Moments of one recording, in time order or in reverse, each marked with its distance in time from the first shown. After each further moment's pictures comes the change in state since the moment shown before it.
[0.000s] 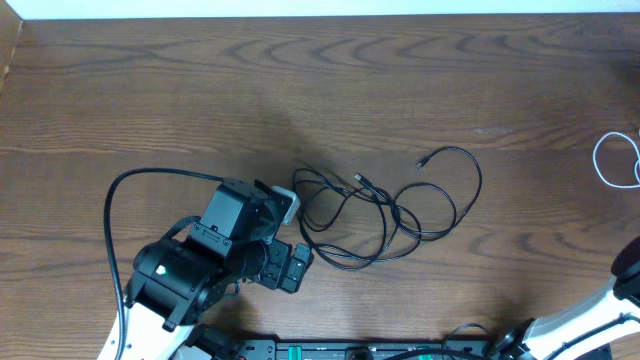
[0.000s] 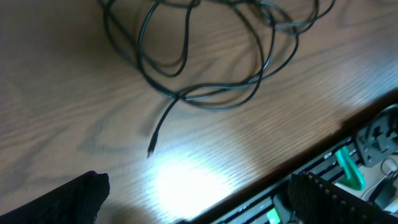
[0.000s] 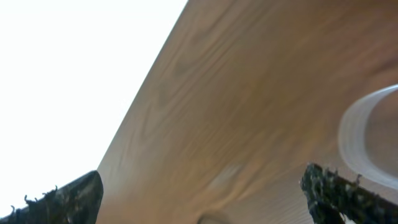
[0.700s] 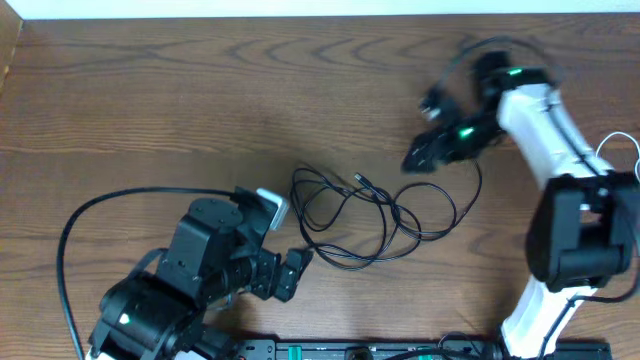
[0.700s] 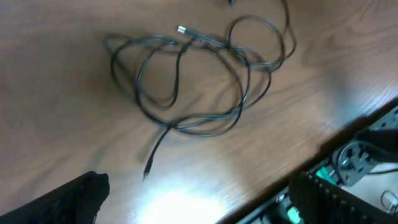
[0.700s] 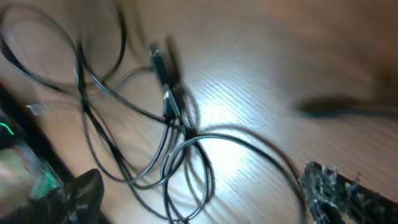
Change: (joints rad) left arm 0.000 -0.159 0.000 0.047 0.003 -0.023; right arm 0.819 0.007 -0.325 -0.217 0.186 -0.756
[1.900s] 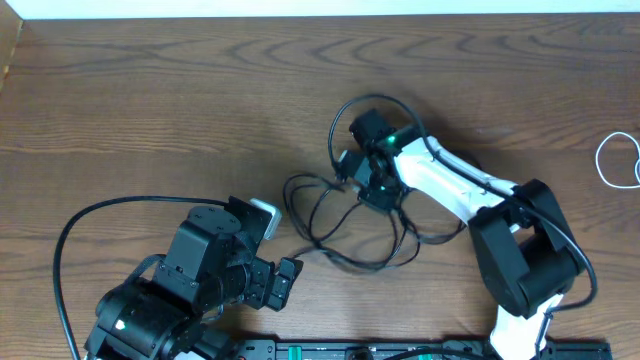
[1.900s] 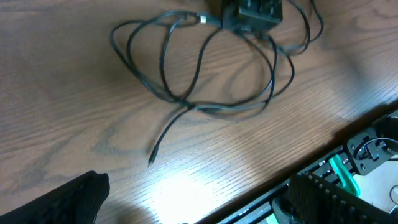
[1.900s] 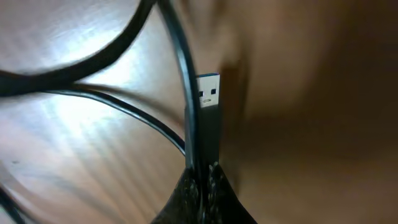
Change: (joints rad) left arm 0.000 -0.014 0.000 -0.081 -0.038 0.000; right arm 0.433 -0.027 -0.185 0.294 0.495 -0.058
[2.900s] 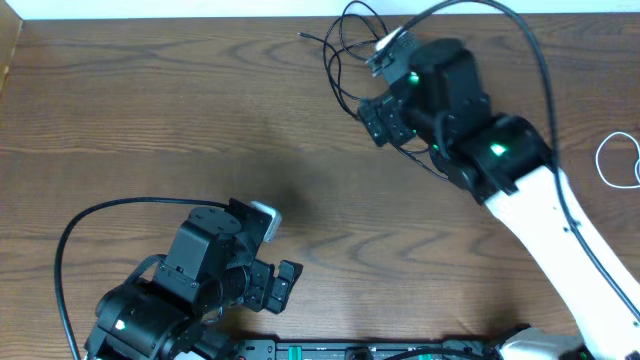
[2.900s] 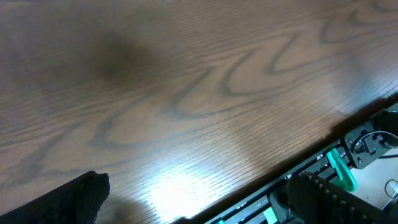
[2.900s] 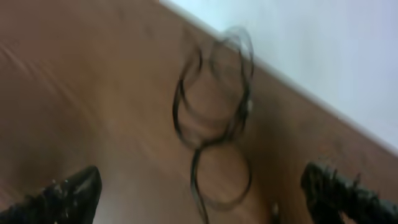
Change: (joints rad) left arm 0.000 0.000 0.000 -0.020 0.013 0.000; right arm -0.024 -0.448 0.223 0.093 0.198 0.319
